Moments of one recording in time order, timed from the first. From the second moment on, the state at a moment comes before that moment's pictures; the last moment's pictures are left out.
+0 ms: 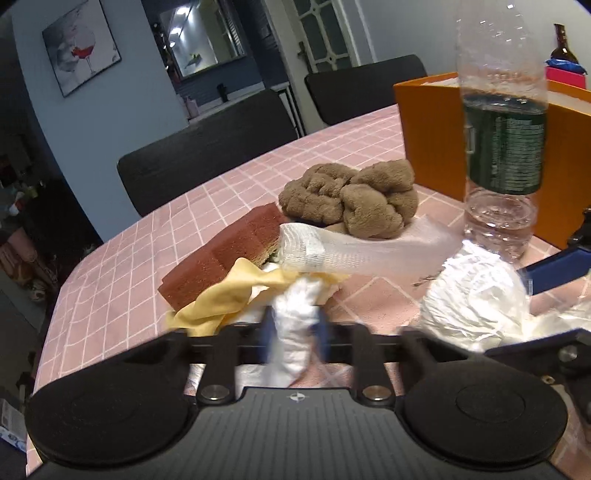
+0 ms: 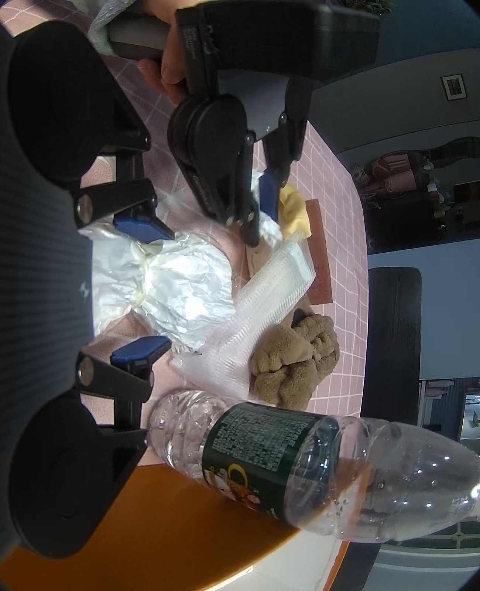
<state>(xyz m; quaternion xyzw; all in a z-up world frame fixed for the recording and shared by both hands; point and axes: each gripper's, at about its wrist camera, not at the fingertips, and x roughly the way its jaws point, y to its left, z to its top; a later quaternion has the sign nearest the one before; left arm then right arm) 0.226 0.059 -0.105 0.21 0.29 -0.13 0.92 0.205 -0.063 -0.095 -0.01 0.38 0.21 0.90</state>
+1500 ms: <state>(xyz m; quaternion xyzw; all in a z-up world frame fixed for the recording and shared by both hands) 0.117 0.038 -0.068 0.13 0.30 -0.16 0.93 0.101 -0.120 -0.067 0.03 0.35 0.19 0.91</state>
